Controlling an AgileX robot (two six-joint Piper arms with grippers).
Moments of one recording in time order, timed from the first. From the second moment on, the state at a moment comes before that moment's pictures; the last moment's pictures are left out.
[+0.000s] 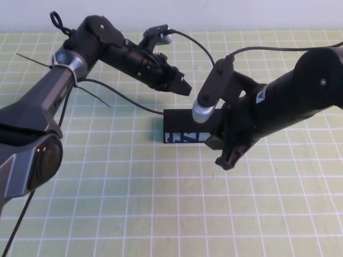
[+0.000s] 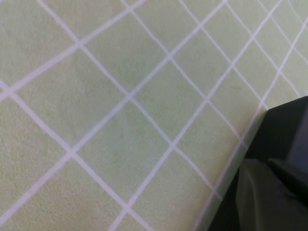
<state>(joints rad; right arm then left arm) 0.57 1.61 -1.26 0.32 0.72 -0.74 -0.32 2.59 -2.48 -0.85 1.22 0.62</state>
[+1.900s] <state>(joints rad) 0.57 1.79 -1.27 0.15 0.53 -0.84 -0.38 2.67 -2.48 -0.90 1.21 0.65</state>
